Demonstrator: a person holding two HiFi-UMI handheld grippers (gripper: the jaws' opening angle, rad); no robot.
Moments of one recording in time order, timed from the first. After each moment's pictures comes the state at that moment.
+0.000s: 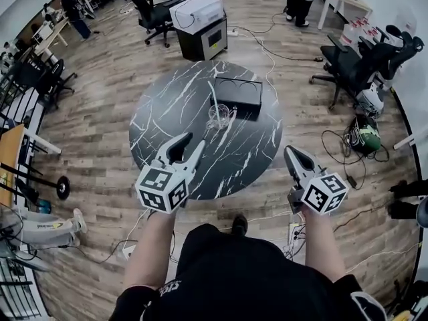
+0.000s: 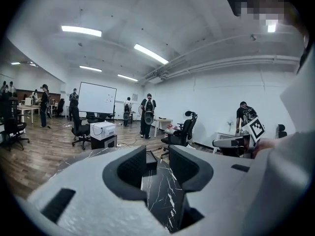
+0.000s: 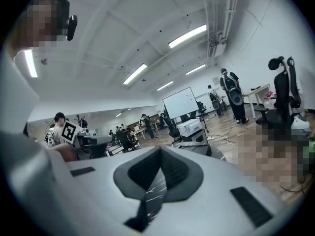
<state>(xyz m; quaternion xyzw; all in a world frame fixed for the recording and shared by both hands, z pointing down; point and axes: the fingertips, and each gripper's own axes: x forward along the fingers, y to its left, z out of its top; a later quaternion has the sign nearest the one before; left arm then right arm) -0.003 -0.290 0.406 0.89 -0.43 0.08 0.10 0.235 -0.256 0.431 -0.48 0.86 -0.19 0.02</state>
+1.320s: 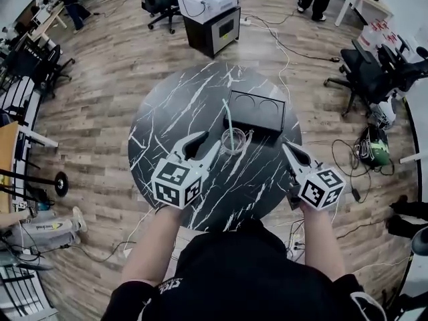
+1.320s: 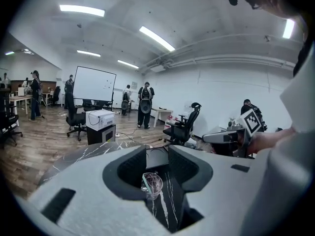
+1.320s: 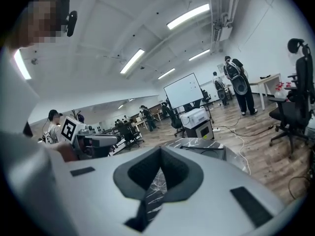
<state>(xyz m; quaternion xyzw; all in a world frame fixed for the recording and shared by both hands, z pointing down) -0.013 -0.469 0.475 0.89 -0.41 0.13 0.15 0.173 -0.452 0.483 -0.44 0.87 -0.23 -0.03</state>
